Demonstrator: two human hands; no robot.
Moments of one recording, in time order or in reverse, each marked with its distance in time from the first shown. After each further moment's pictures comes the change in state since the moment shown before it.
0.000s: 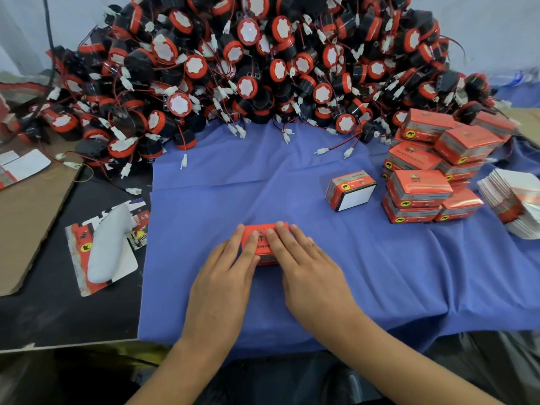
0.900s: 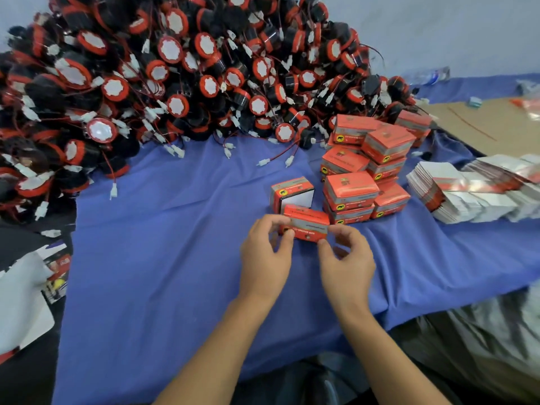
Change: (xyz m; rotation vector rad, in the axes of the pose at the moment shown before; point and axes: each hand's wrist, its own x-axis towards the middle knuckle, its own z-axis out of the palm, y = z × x) left_hand 0.088 0.127 0.069 -0.960 -0.118 -0.252; right_hand -0.016 0.094 -0.041 0.701 0.554 0.991
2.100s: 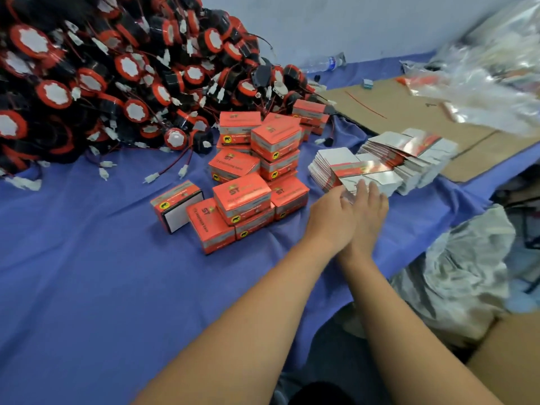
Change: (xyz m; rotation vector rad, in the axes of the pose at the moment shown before) left_hand 0.028 0.092 0.255 0.105 -0.576 -0.024; right_hand 0.158 0.050 -0.138 -0.943 0.156 0.074
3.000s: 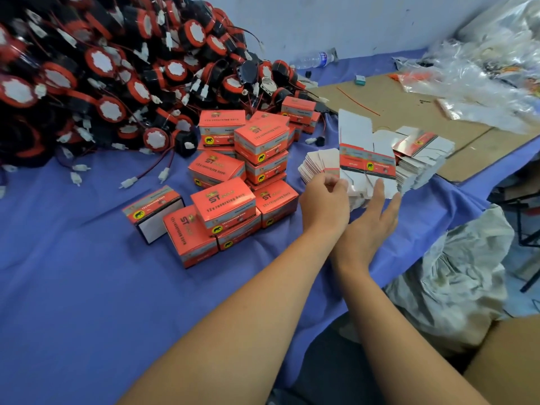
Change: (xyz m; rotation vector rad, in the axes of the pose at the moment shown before) left_hand 0.043 0.001 0.023 -0.372 0.200 -0.144; right_hand -0.002 0.011 0.021 0.584 0.345 0.176
